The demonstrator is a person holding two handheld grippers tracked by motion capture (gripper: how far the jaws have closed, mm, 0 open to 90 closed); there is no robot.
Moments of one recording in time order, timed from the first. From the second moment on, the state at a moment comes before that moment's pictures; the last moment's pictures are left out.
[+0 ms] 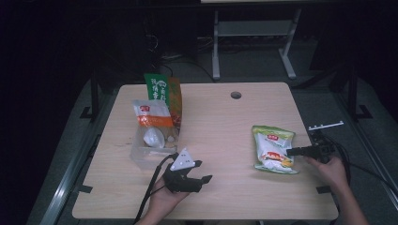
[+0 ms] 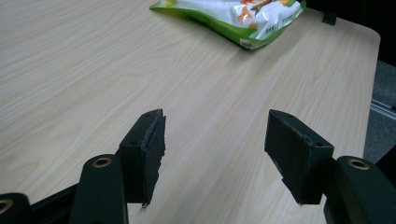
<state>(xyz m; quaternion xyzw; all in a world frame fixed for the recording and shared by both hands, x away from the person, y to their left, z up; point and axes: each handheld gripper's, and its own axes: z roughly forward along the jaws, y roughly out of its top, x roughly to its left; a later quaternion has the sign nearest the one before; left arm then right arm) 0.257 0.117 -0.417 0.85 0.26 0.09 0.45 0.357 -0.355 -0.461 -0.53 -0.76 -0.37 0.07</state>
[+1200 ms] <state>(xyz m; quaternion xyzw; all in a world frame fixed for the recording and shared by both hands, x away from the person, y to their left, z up) 0.306 0.034 -0.444 0.84 0.28 -0.03 0.46 0.307 -0.286 -0.406 -0.41 -0.82 -0.40 -0.02</state>
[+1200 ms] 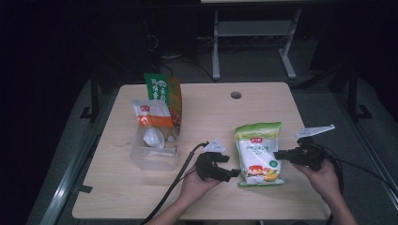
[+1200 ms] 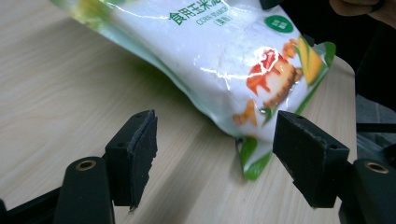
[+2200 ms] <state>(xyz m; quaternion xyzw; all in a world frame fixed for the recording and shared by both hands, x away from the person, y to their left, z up) 0.335 0.049 -0.439 0.79 0.33 -0.07 0.52 0.305 -0.242 -0.391 -0.34 -0.83 -0.44 -0.06</state>
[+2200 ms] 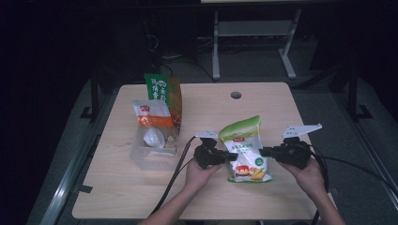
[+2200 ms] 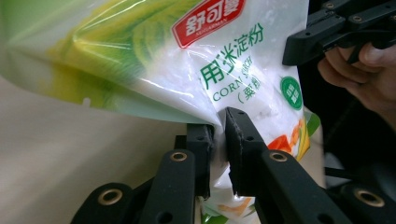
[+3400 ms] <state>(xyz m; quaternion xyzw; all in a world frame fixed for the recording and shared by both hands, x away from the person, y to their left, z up) 0.319 0.071 -0.418 0.84 0.27 0.08 0.47 0.337 -0.196 -0.420 -0.30 -0.85 -0.44 0.01</state>
